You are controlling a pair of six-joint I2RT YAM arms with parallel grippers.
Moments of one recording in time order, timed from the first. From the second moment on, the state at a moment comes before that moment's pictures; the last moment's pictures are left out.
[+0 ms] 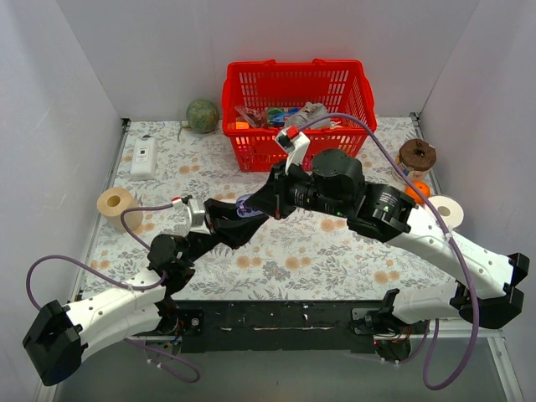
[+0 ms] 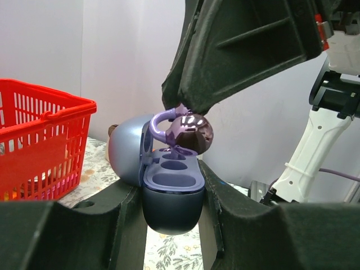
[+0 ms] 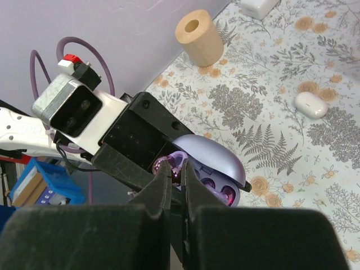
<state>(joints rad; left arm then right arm) -0.82 0.81 0.33 1.03 0.27 -0.35 1.12 1.26 1.53 -0.53 -0.05 0.54</state>
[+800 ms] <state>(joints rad) -0.82 0.87 0.40 1.02 0.30 -0.40 1.24 1.15 1.34 -0.33 0.19 0.30</state>
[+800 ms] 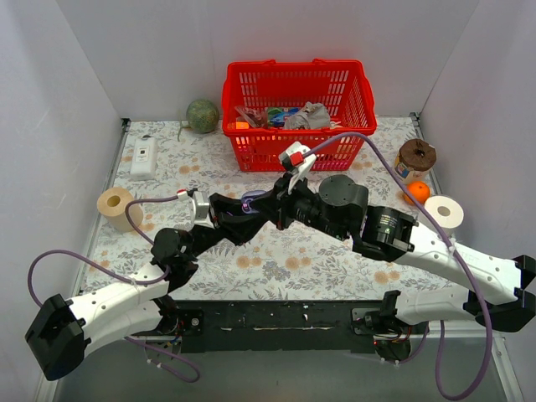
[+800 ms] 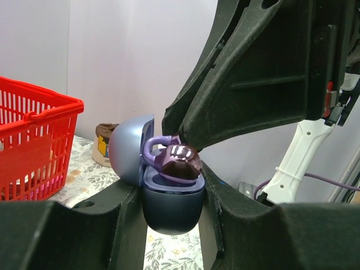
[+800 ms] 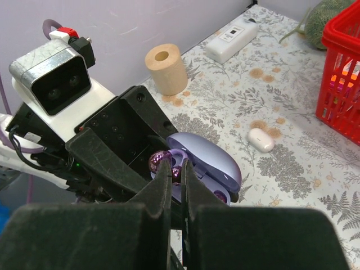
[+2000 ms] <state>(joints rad) -0.82 0.91 0.42 1.04 0.34 -0.45 1.37 1.07 1.18 -0.13 0.45 0.02</state>
